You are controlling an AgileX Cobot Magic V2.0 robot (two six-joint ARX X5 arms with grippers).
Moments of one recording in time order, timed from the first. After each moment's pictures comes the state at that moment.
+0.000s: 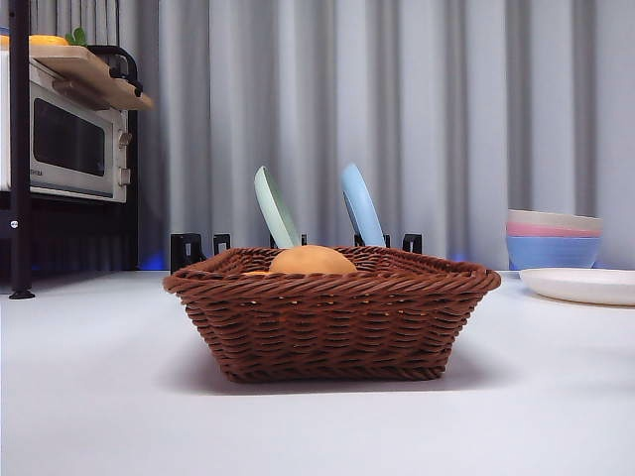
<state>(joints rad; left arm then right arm) 0.03 0.05 0.04 -0.17 0.00 -0.03 0.40 0.49 0.76 -0.58 0.03 0.29</state>
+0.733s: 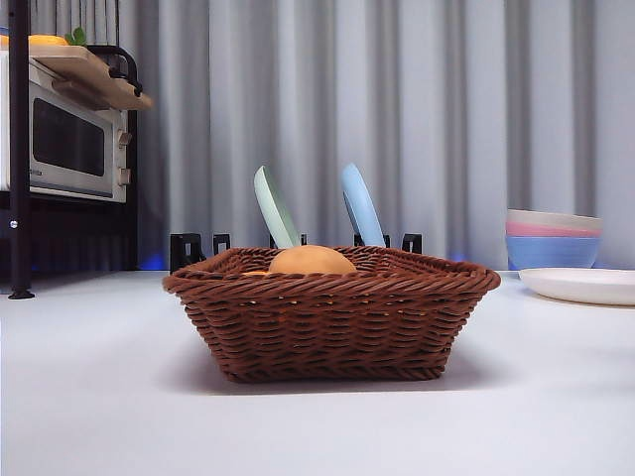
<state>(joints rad) 0.06 0.01 0.04 -0.24 0.00 -0.03 0.40 0.49 0.76 -0.58 0.03 0.29</state>
